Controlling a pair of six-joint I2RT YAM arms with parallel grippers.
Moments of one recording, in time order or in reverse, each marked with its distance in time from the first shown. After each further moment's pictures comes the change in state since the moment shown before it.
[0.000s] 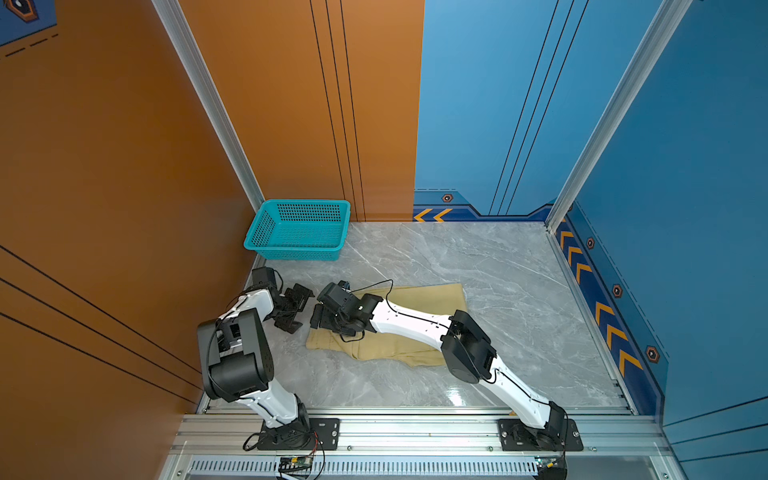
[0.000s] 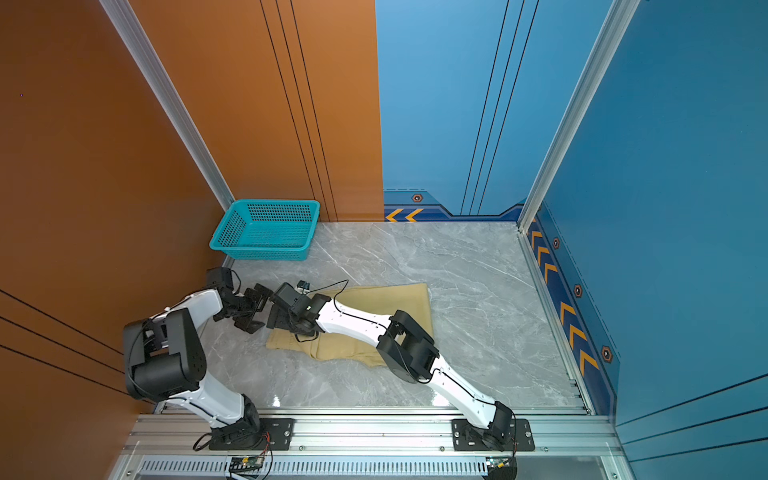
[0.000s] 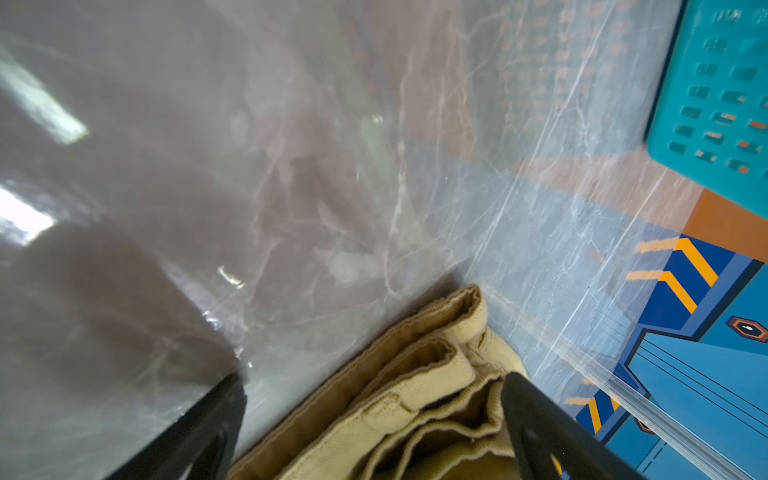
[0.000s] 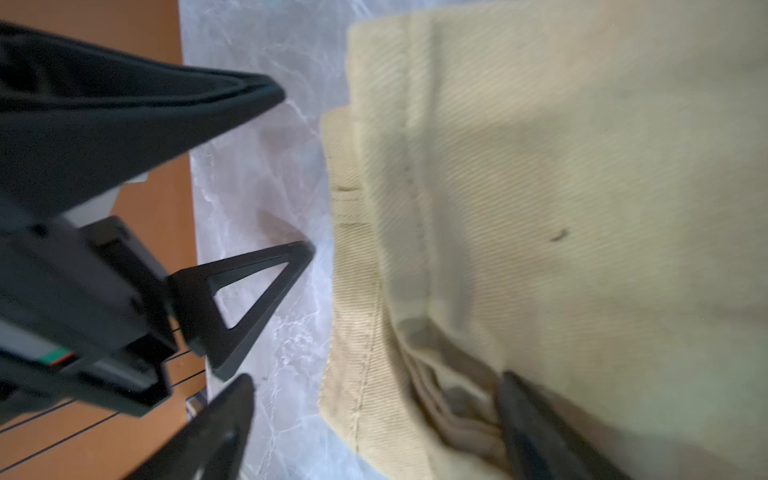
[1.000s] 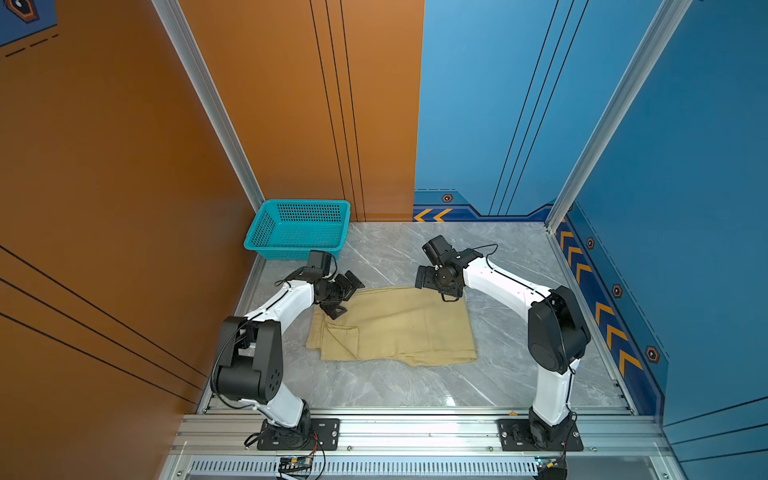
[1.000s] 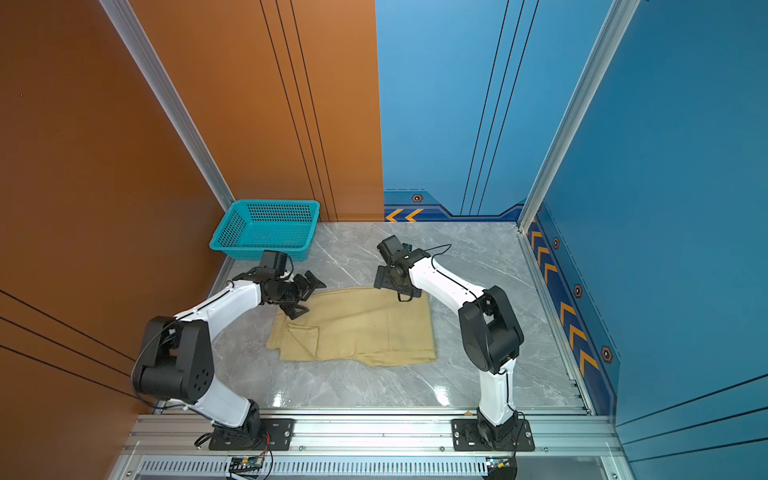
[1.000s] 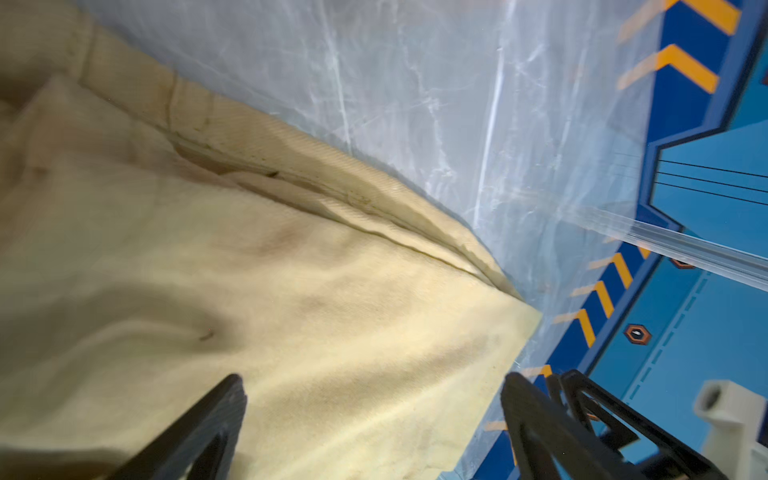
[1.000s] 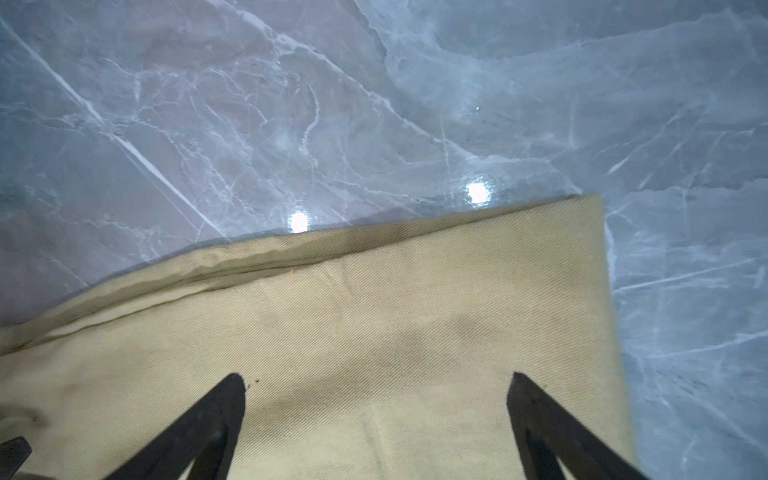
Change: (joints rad) left arm -0.457 0.018 0.114 0.002 -0.017 -0.122; right arm -0.534 -0.527 -0.643 -0.225 0.155 -0.385
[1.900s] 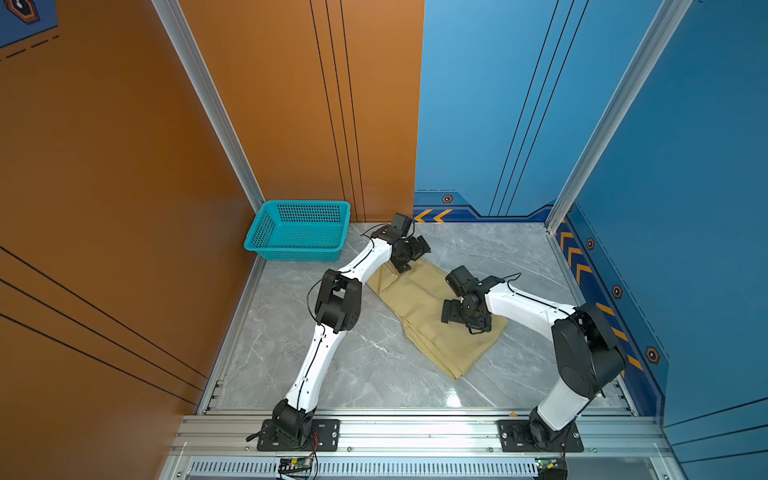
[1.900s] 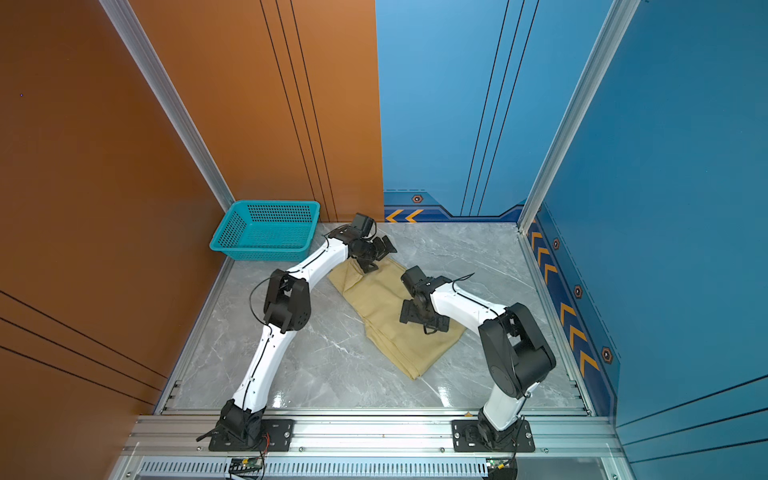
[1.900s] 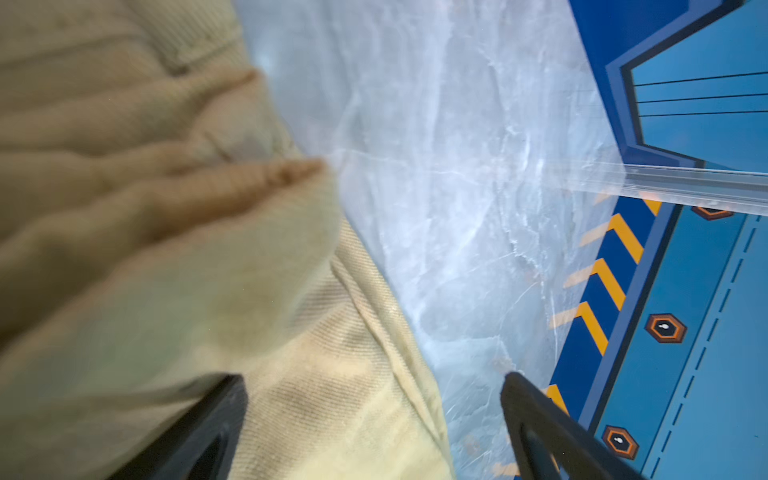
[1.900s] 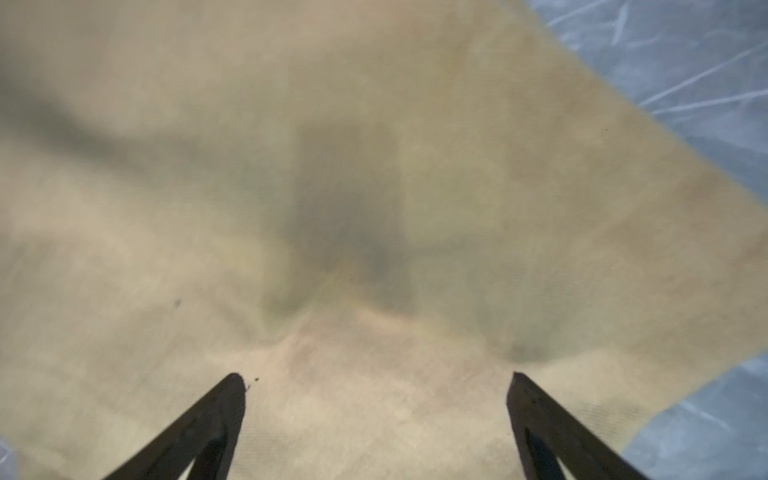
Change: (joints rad) left arm -0.347 0.988 1.419 -0.217 -0.061 -0.050; right arm 0.006 -0.275 -0.449 -0.004 0.001 0.024
